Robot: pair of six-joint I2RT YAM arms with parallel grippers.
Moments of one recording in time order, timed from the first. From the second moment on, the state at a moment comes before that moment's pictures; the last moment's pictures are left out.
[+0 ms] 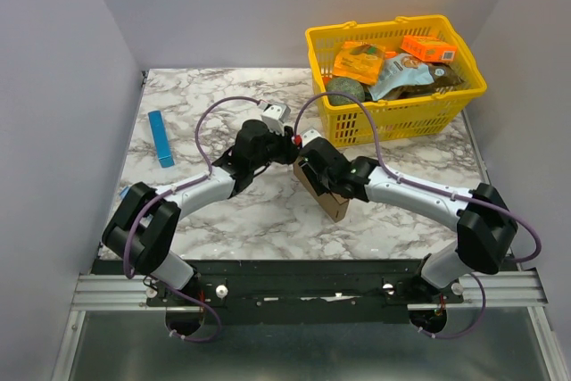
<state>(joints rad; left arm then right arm) -0.61 1.53 0.85 0.37 0.16 -0.33 0.90 1.54 1.11 -0.48 0.39 0.12</state>
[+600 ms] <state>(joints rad) -0.55 1.53 0.86 0.31 0.21 -0.43 0.90 1.53 1.09 -0.44 0.37 0.09</state>
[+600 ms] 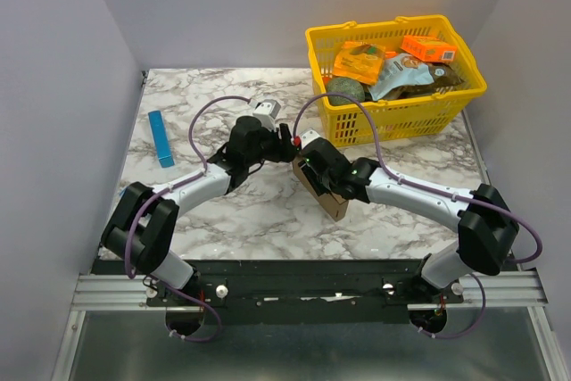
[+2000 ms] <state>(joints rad) -0.56 1.50 0.67 0.59 0.18 -0.53 0.91 1.52 1.07 -0.42 0.38 0.05</state>
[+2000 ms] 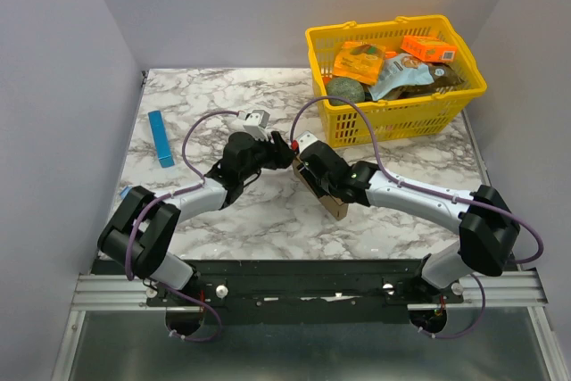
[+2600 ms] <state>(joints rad) -0.21 1.11 0.82 -0.09 0.15 -0.47 1.03 1.59 1.09 -0.48 0.76 0.14</state>
